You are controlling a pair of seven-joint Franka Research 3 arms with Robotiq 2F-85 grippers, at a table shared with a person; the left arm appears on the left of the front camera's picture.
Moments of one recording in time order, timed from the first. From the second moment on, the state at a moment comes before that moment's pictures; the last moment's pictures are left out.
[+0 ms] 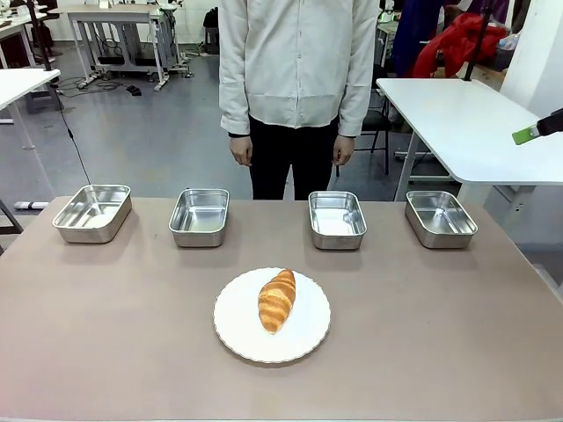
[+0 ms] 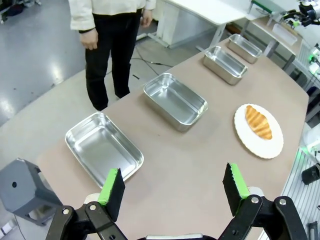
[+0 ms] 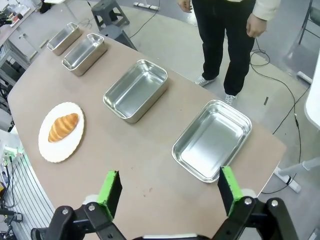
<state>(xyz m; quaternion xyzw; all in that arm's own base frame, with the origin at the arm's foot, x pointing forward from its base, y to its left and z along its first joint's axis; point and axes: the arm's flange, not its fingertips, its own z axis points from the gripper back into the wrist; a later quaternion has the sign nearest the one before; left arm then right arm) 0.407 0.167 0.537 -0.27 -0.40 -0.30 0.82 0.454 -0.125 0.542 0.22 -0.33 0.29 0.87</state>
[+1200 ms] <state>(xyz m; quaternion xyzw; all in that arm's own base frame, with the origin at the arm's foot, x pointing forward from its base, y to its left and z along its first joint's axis) 0.406 0.168 0.536 -0.27 -0.40 -0.30 0.82 0.453 -0.126 0.543 0.22 -0.33 0.29 0.87</state>
